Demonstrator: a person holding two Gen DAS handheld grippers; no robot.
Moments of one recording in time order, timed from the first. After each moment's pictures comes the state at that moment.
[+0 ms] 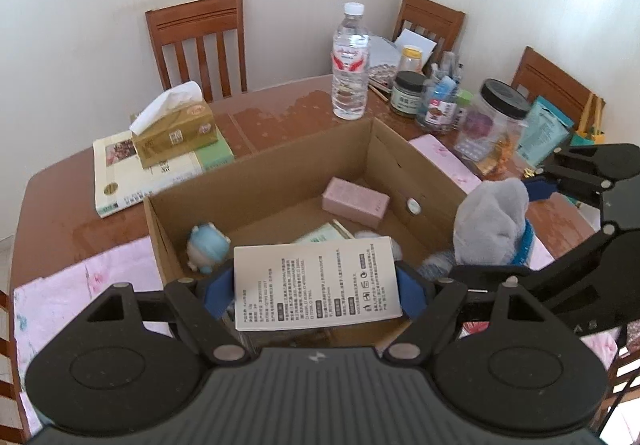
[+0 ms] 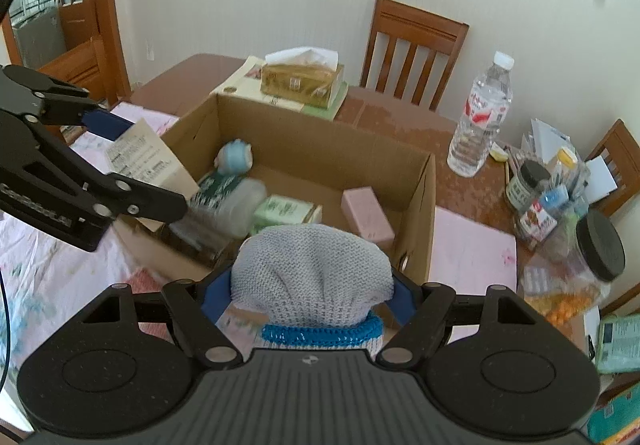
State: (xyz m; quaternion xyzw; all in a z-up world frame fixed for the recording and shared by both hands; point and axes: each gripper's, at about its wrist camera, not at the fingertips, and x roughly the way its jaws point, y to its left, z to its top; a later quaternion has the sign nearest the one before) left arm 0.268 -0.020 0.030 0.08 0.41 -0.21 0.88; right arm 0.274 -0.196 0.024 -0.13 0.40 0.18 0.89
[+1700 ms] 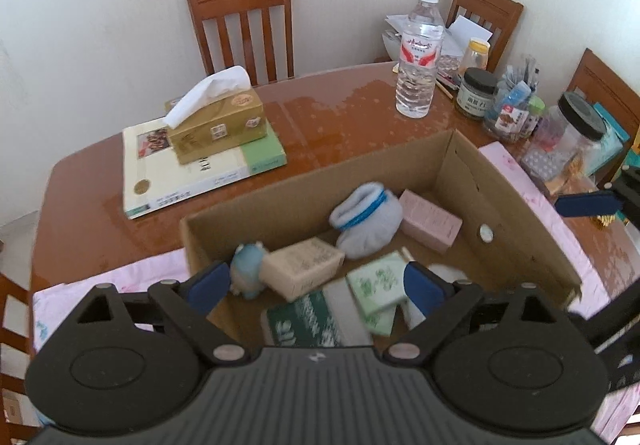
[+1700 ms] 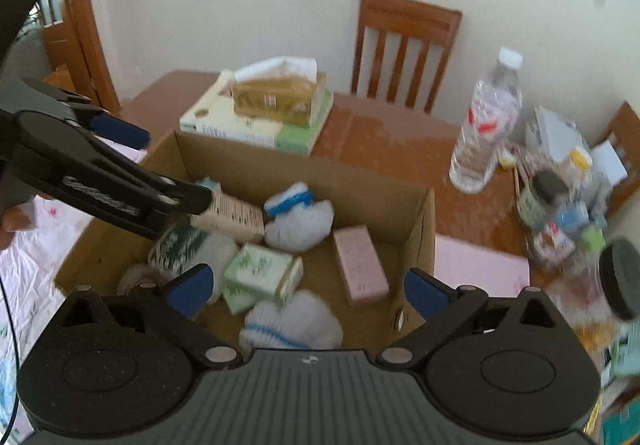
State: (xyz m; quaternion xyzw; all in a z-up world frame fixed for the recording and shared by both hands) left arm 0.330 -0.015 0.016 0.09 0.44 -0.15 0.88; right arm 0.352 -0.196 0.017 -0.09 0.42 0.16 0.89
